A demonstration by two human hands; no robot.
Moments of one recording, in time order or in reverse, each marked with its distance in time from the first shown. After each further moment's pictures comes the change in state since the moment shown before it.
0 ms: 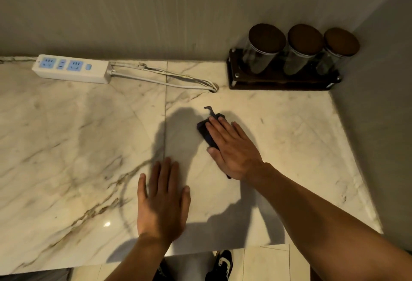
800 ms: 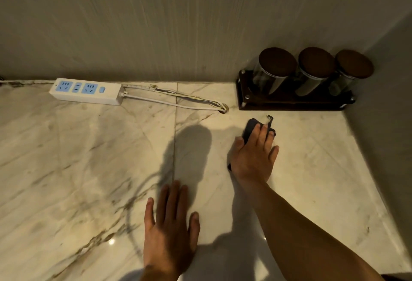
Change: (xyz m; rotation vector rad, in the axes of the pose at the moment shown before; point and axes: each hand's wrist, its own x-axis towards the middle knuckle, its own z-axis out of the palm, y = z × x) left_hand 0.004 -0.002 0.007 -0.051 0.208 0.020; right_hand 0.042 -0.009 -0.001 0.237 0.218 0.874
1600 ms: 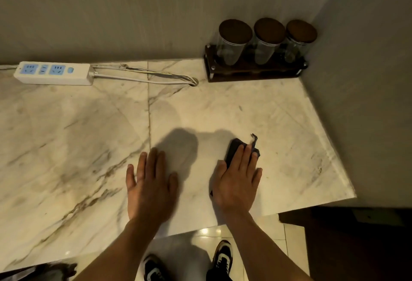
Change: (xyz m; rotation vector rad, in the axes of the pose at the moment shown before) left_hand -0.004 0.003 -0.007 0.012 -0.216 -0.020; right_hand -0.143 0.068 0.000 0.059 0.050 0.073
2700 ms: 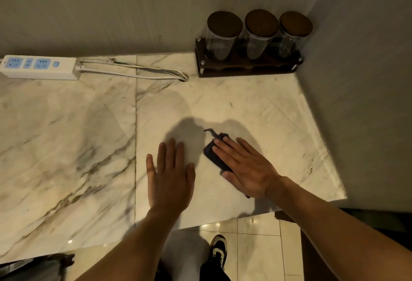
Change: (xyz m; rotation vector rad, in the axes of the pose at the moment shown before) left_hand 0.014 0.069 0.020 -0.011 -0.025 0.045; right_hand 0.091 0.082 -0.046 -0.390 -0.368 -1.049
